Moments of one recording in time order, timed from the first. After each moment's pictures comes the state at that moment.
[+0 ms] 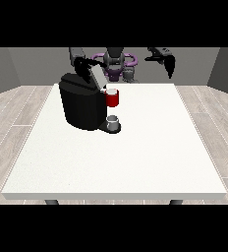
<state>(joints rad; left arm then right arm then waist) -0.25 0.08 0.18 -1.39 0.02 -0.23 -0.07 -0.62 -0.17 -0.09 -1.08 0.01 0.06 -0.07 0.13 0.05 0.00</state>
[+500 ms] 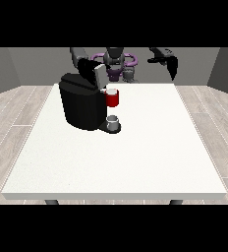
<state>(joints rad) -0.27 0.11 0.19 -1.38 0.04 -0.22 -0.07 -0.69 -0.15 -0.08 -1.03 0.03 0.06 -0.09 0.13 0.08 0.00</state>
